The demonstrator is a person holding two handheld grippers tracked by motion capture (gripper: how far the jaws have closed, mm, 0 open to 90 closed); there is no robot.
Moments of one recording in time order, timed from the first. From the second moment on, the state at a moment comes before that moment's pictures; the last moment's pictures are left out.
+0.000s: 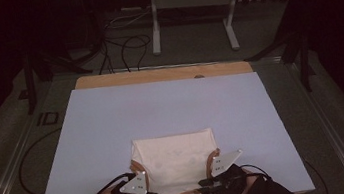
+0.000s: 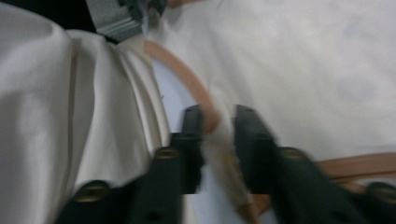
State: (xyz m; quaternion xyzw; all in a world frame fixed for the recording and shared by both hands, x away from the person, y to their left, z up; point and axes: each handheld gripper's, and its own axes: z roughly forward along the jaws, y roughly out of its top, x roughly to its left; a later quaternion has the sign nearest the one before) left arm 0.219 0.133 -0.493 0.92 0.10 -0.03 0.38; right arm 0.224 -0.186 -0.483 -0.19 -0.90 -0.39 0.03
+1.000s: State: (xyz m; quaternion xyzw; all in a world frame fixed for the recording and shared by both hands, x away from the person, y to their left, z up) left arm 0.268 0.150 -0.473 0.88 0.18 0.01 0.43; right arm 0.273 -0.203 -0.468 -0.23 -0.86 -0.45 -0.05
